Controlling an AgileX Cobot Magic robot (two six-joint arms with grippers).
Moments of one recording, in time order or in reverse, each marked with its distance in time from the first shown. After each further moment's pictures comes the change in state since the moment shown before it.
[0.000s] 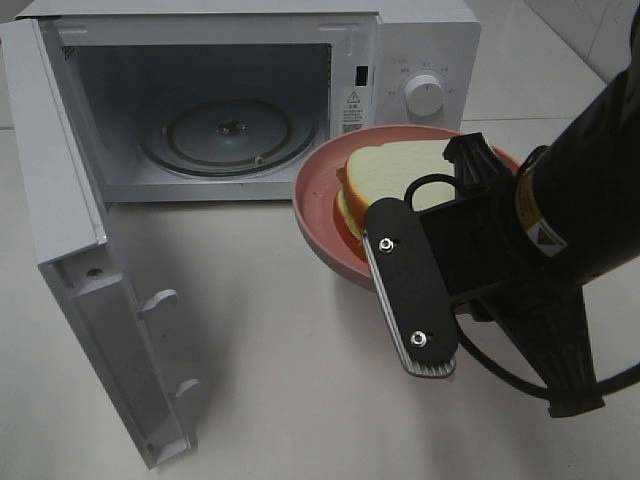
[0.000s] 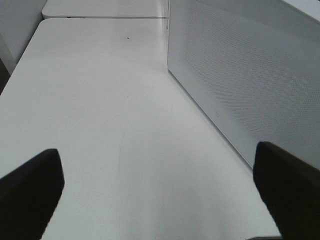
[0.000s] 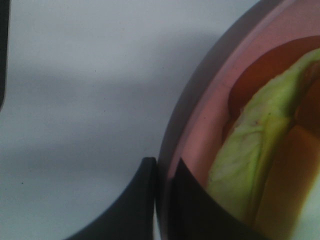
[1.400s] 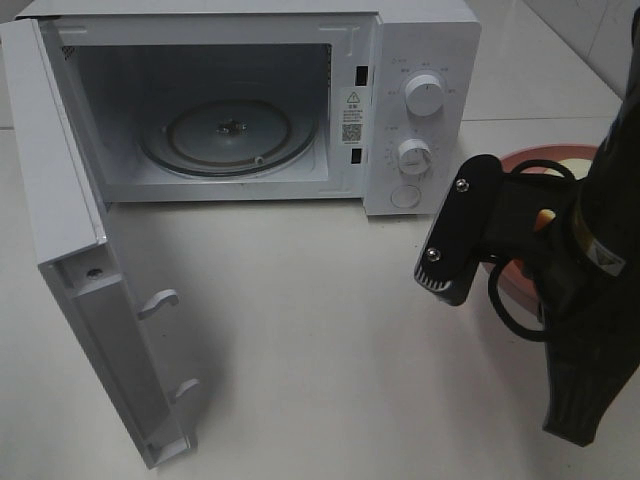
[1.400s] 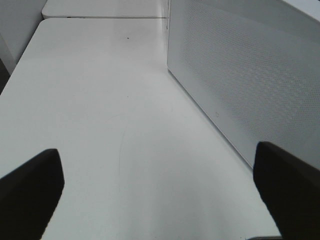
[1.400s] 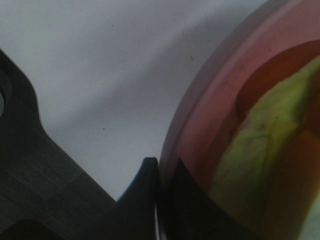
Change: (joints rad) left arm 0.000 0.000 0.000 0.000 0.000 0.000; right arm 0.000 0.000 -0.006 -0.010 0.341 0.730
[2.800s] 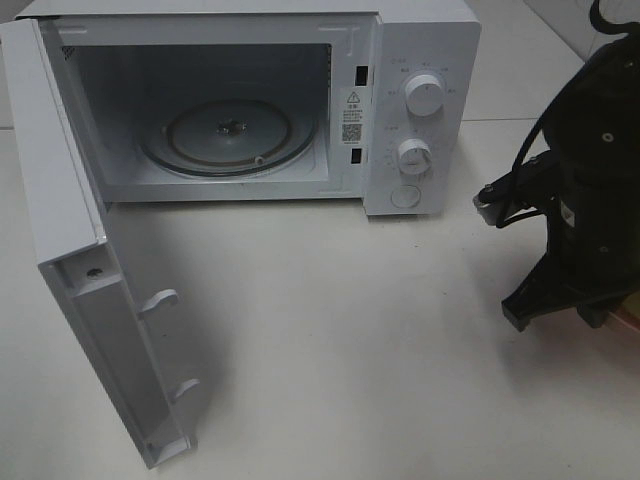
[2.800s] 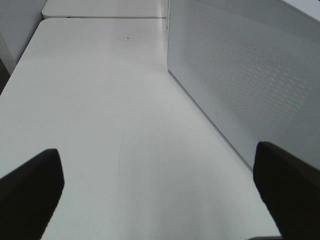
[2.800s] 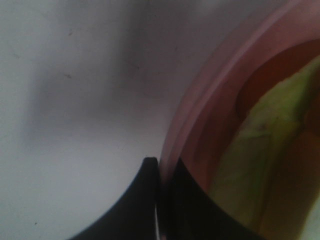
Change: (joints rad) left arm 0.000 0.000 0.000 0.000 0.000 0.000; right arm -0.464 0.309 -0.032 -0.027 -0.214 0.292
